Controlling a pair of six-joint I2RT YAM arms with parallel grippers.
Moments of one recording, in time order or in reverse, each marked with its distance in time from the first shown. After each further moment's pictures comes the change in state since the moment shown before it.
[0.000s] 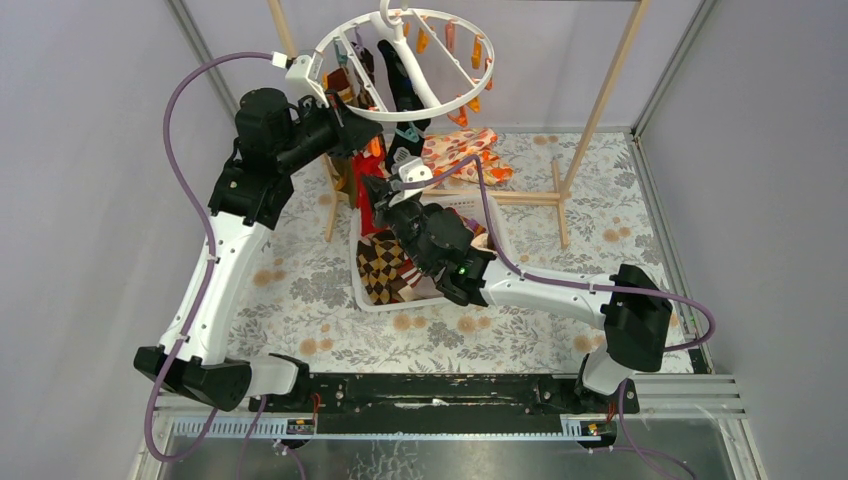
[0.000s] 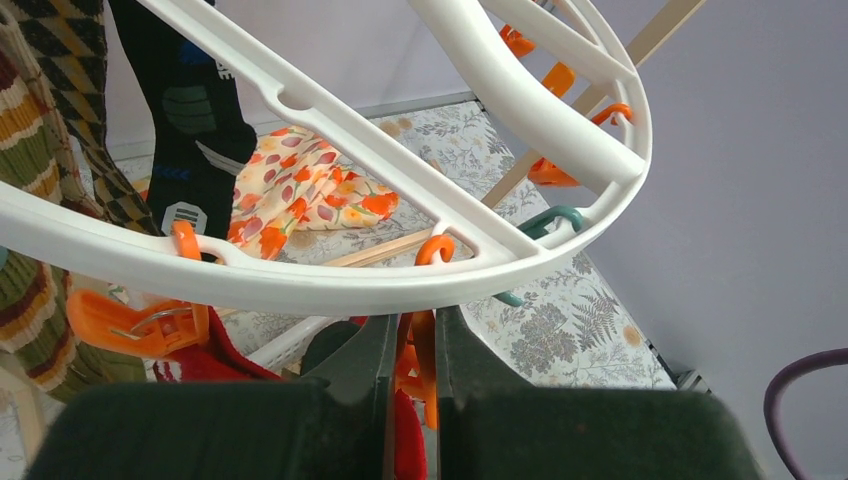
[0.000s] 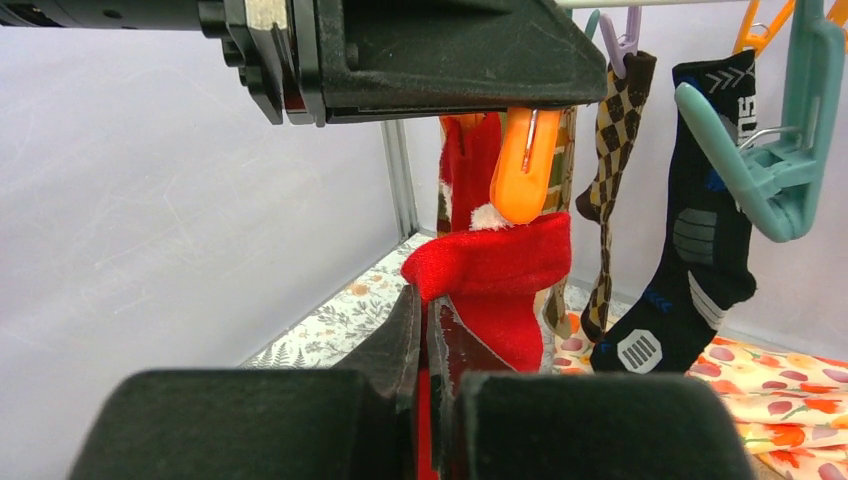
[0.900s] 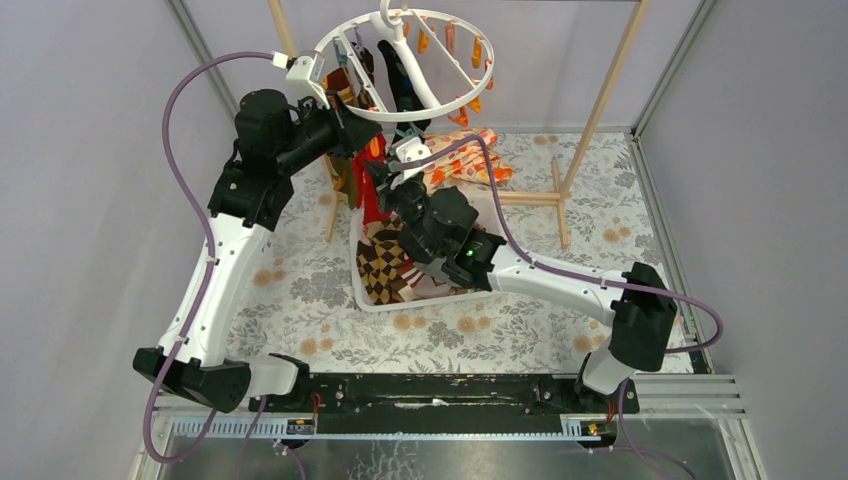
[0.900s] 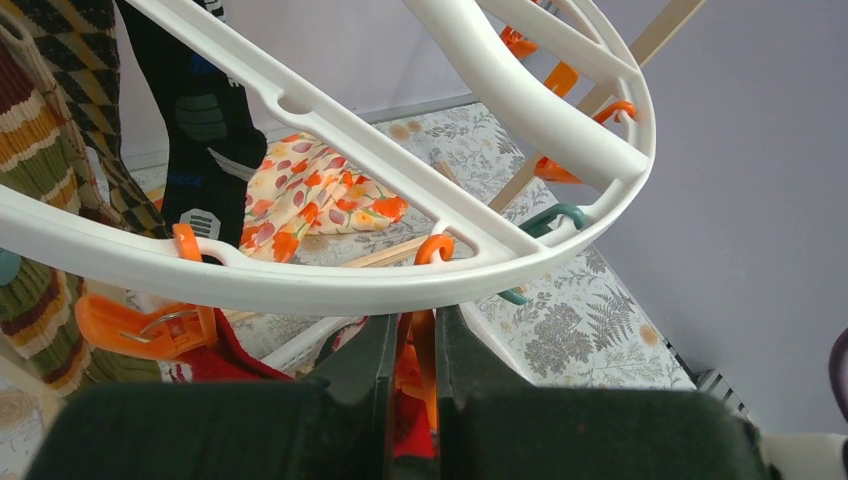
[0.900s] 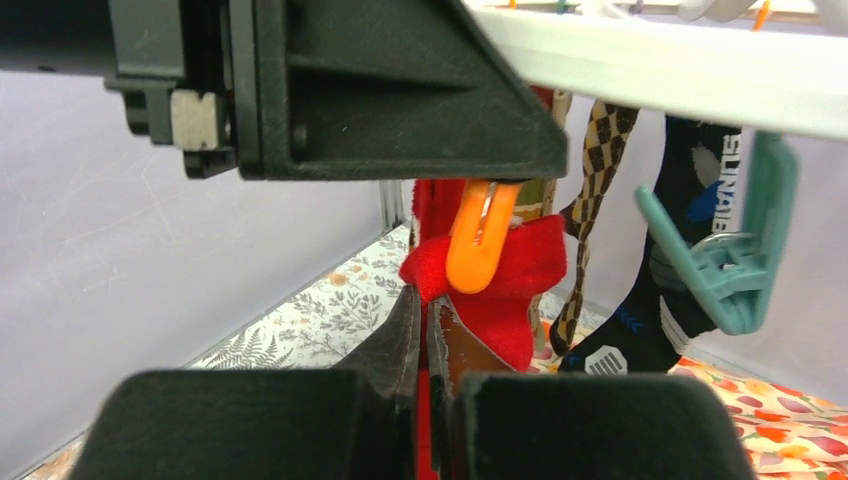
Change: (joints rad) left arm -0.008 -0.007 -0.005 0.003 -0.013 0.039; right arm -0.065 -0.005 0.090 -0.159 -0.106 -0.037
